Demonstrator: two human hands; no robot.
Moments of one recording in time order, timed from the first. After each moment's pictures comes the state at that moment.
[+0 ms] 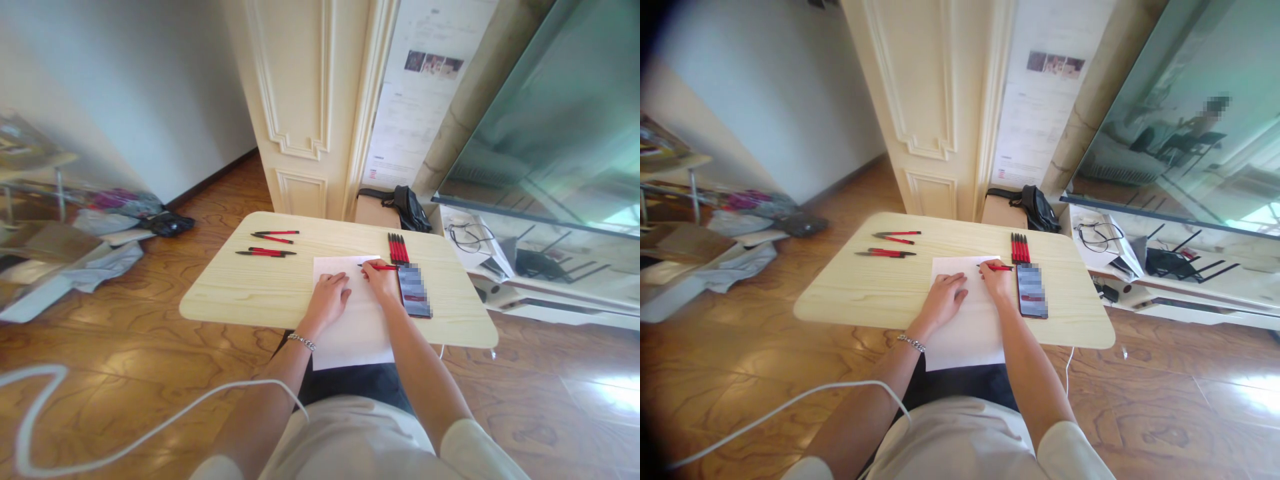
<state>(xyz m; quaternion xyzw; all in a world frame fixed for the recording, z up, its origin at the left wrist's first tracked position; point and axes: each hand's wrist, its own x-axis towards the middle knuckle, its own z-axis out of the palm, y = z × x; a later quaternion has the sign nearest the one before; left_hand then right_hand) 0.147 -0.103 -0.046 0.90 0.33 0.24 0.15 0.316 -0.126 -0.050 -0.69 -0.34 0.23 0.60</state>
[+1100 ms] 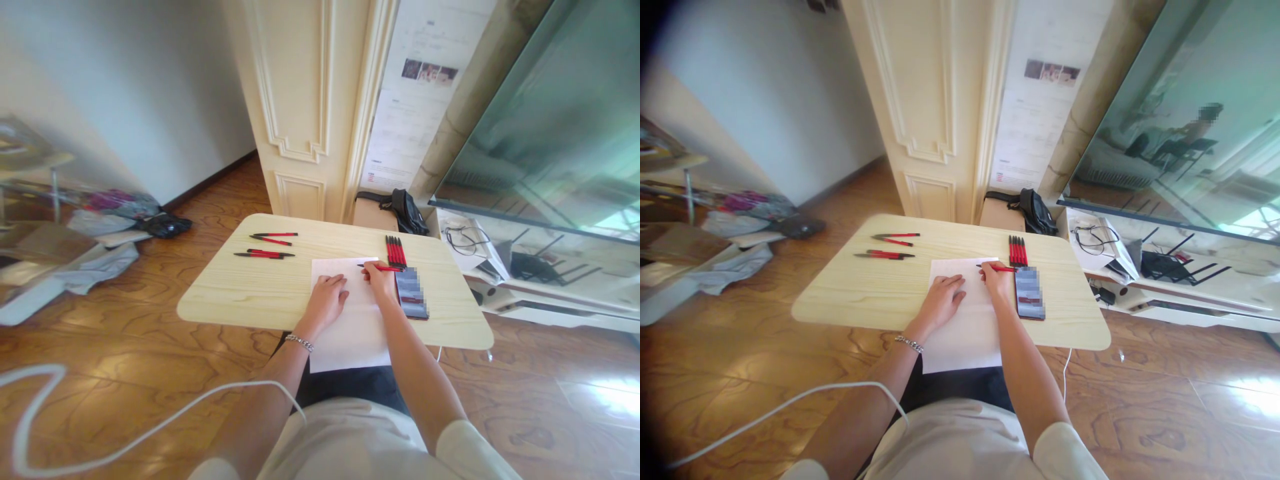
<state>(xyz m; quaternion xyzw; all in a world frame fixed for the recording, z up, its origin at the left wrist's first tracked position) 0.148 -0.101 -0.050 0.90 0.33 0.25 0.14 0.317 -0.125 -0.045 -0.67 -0.27 0.25 0.64</state>
